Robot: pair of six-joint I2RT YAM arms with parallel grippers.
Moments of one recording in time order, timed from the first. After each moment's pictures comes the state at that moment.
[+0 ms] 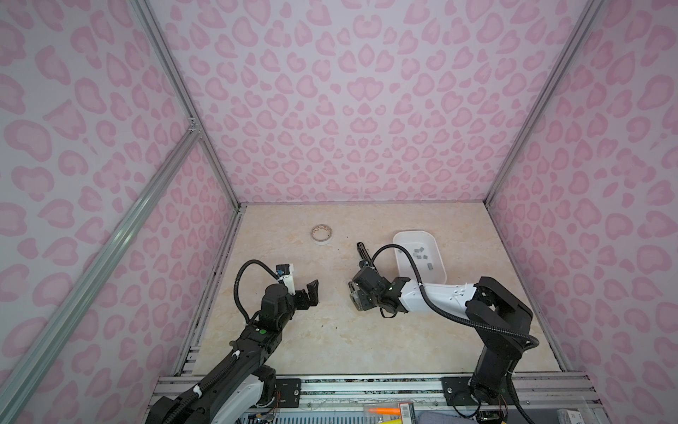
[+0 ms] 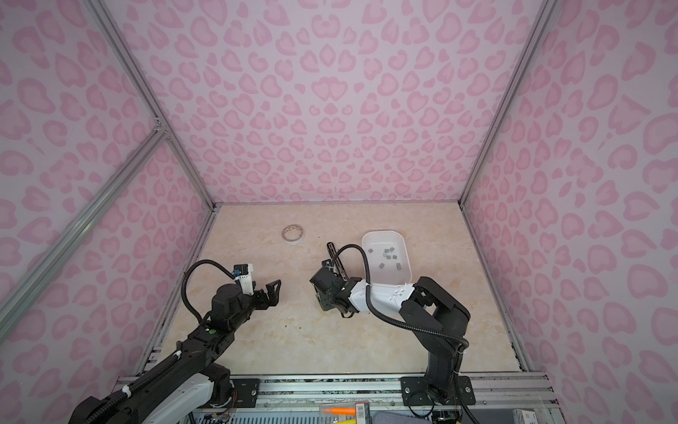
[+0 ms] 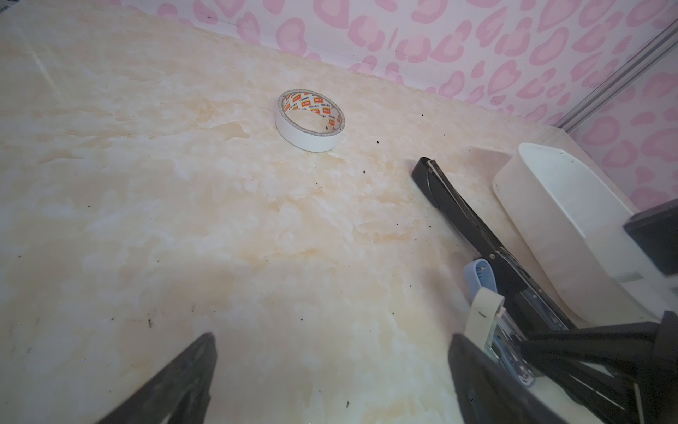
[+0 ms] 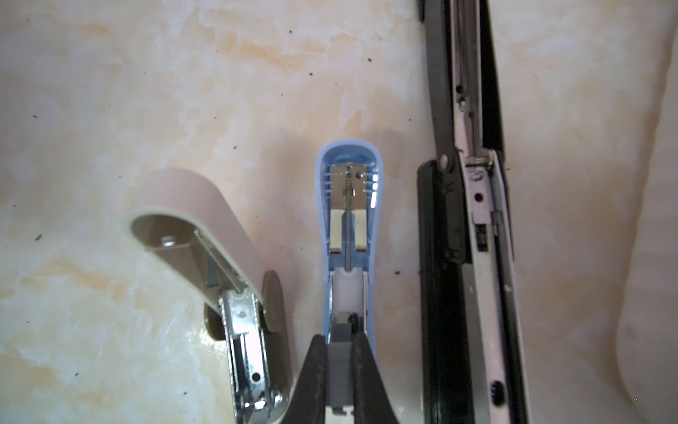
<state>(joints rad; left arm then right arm) -0.35 0.87 0.24 0.18 -0.03 -0.37 0.93 1.80 1.06 -0.34 0.28 0.53</state>
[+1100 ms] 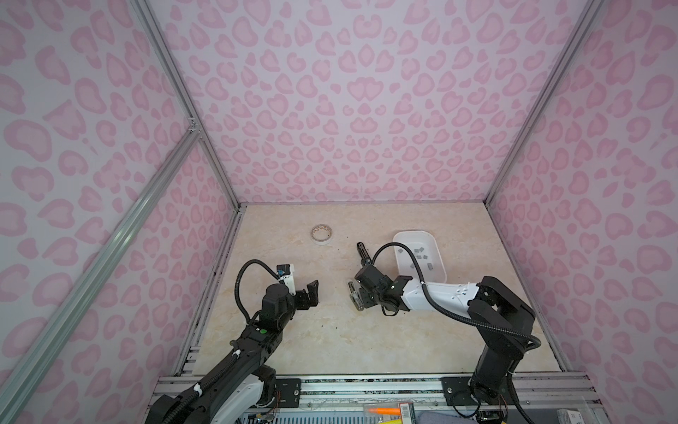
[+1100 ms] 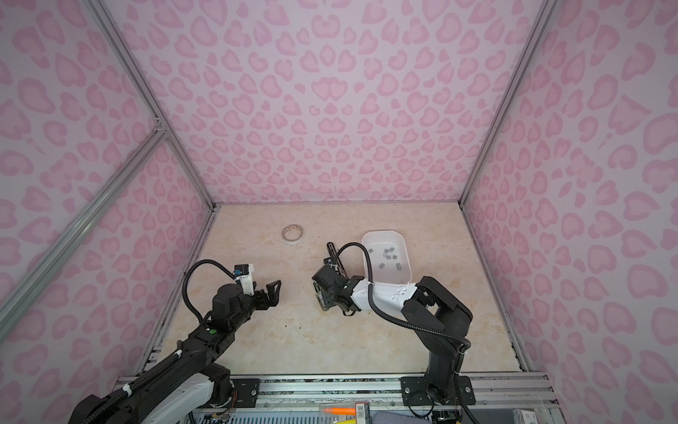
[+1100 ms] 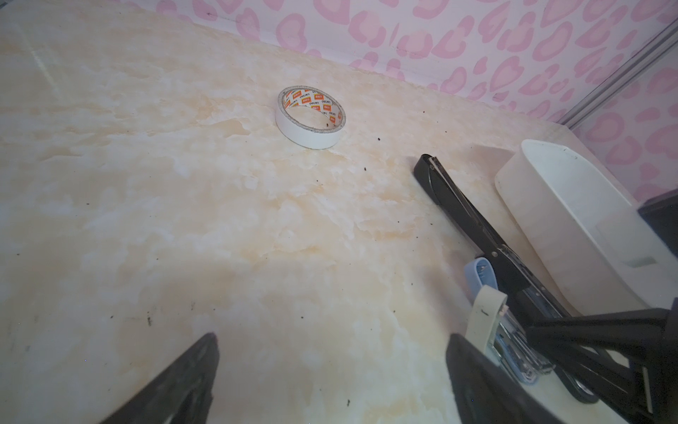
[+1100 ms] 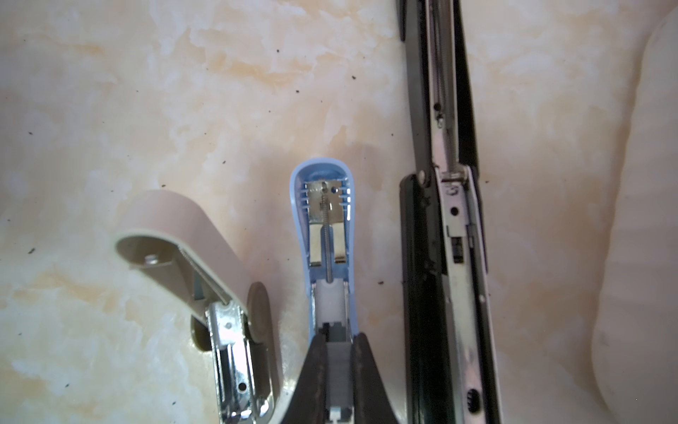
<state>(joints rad) -0.35 0.88 0.24 0.18 -0.04 -0.36 0.92 1.78 1.06 -0.33 0.29 0.51</state>
